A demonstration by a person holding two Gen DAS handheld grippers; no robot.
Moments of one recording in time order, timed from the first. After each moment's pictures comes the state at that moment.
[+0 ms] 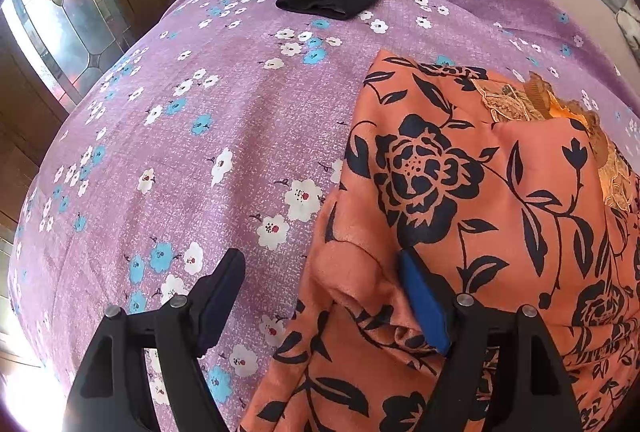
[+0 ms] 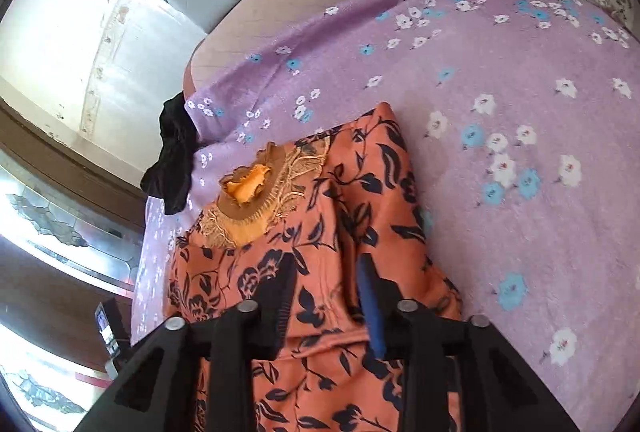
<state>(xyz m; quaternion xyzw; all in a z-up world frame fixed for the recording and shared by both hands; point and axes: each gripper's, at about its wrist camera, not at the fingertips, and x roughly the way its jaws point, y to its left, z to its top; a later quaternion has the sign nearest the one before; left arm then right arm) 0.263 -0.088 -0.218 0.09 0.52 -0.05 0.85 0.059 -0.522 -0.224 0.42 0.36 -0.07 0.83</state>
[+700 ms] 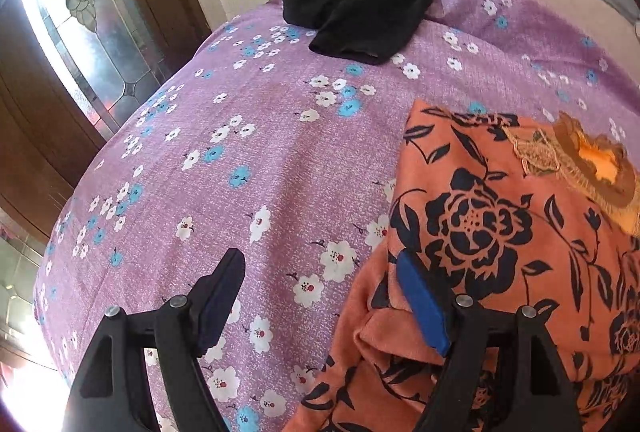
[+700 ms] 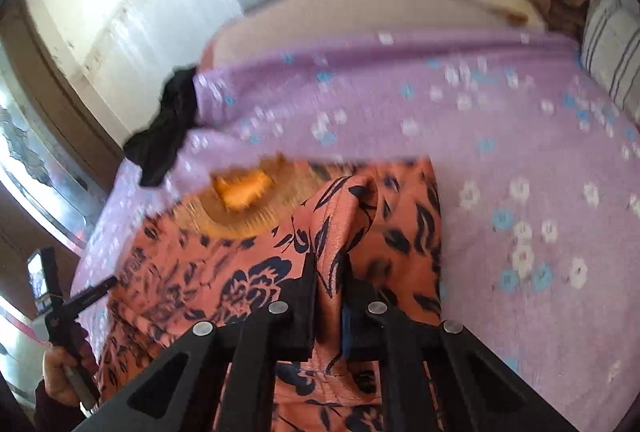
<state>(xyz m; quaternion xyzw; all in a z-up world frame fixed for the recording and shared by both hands) 0.277 -0.094 -0.209 0.12 0.46 0.01 0.88 0.100 -0.505 -0.254 0.31 0.45 -0.11 0.83</state>
